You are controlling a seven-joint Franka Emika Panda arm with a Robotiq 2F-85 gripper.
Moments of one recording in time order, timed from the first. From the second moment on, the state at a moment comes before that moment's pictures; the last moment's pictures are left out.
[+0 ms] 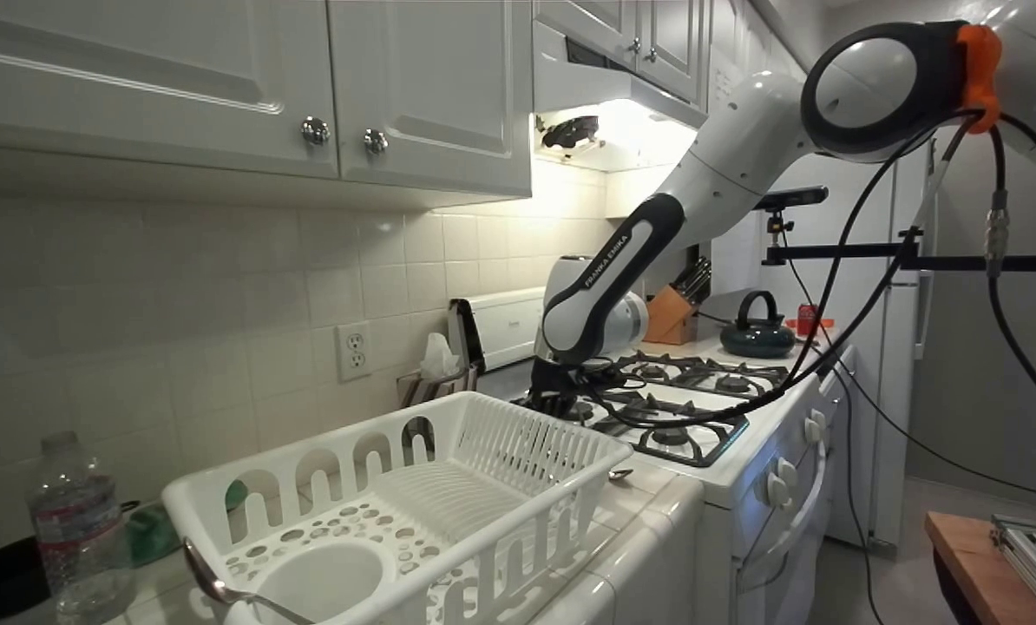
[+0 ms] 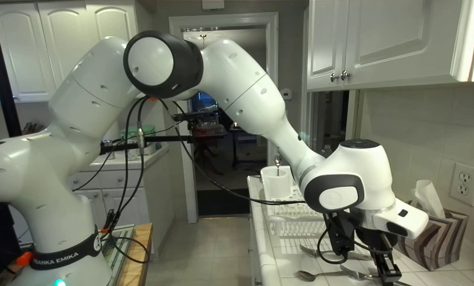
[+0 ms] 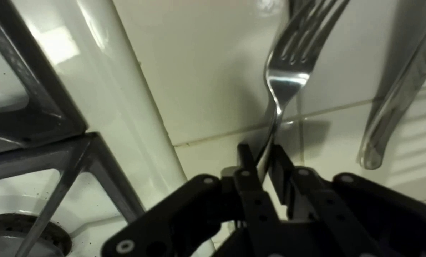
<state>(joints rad) -0.23 0.78 -0.06 -1.67 0.08 2.74 0.15</state>
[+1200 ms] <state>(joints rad) -0.18 0.57 -0.07 -1.74 0.08 2.70 0.05</state>
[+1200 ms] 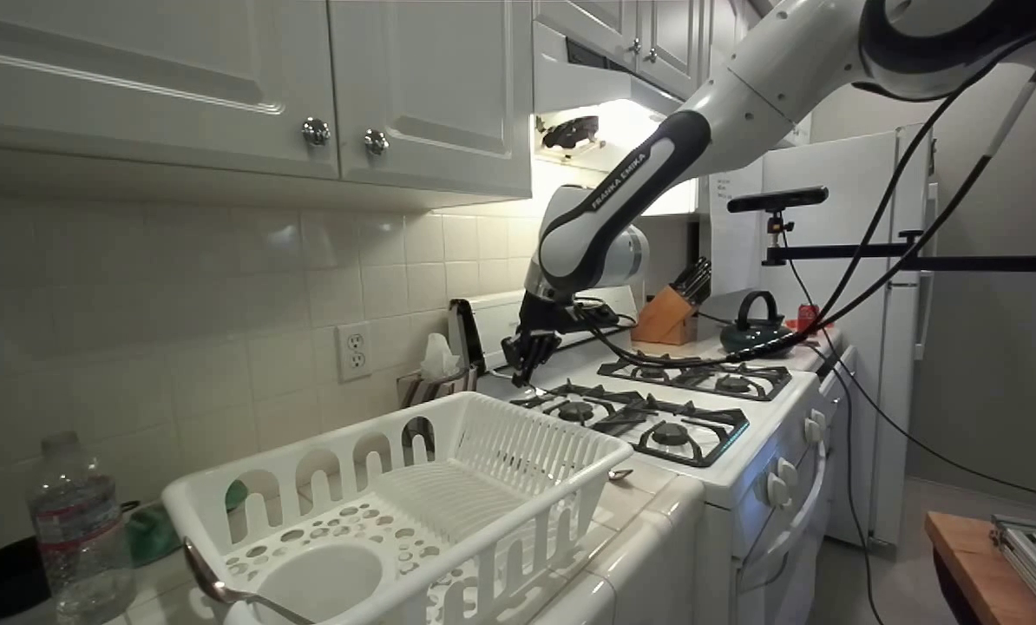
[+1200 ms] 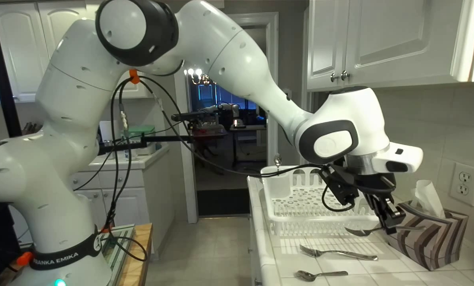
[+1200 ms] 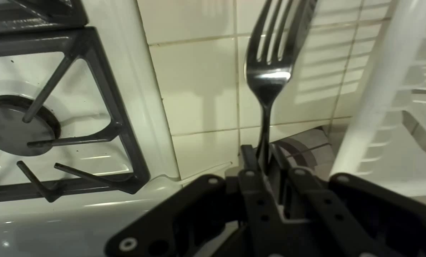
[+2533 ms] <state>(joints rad) 0.07 0.46 0.01 -1.83 0.08 2.73 0.18</state>
